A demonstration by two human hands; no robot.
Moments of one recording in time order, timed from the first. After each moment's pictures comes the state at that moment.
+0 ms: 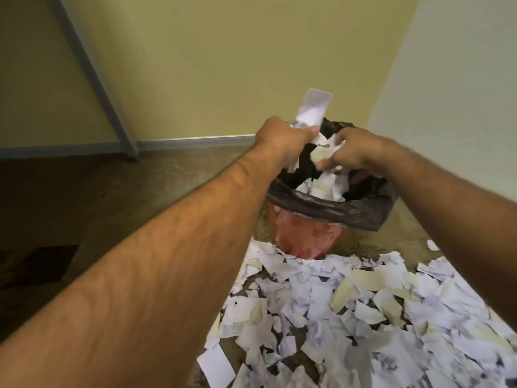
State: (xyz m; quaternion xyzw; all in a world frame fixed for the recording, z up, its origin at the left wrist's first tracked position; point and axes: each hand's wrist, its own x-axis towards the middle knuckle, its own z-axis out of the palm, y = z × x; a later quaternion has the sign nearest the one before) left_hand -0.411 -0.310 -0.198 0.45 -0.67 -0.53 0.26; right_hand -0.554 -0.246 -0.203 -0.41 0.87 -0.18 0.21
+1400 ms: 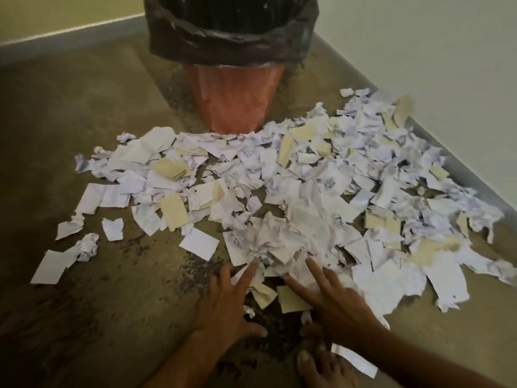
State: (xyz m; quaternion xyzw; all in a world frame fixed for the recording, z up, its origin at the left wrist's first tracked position) left_hand -0.140 -0.069 -0.486 0.22 -0.90 -0.28 -0.24; right_hand -0.280 0.126 -0.457 -0.50 0.81 0.09 0.29
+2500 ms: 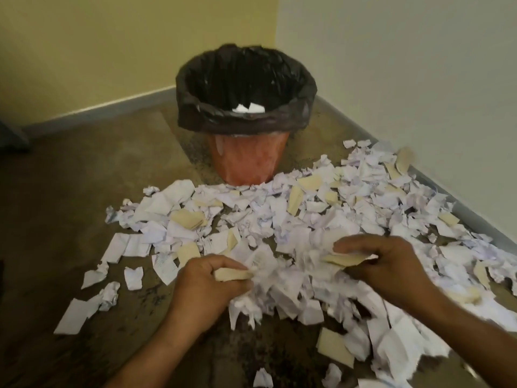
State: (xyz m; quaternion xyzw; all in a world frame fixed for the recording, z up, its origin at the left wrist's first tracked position) left_hand -0.181 -0.144 -0.354 0.39 -0.72 -0.57 0.09; right_hand -0.372 0.075 -0.333 -0.30 0.84 -0.43 0.15
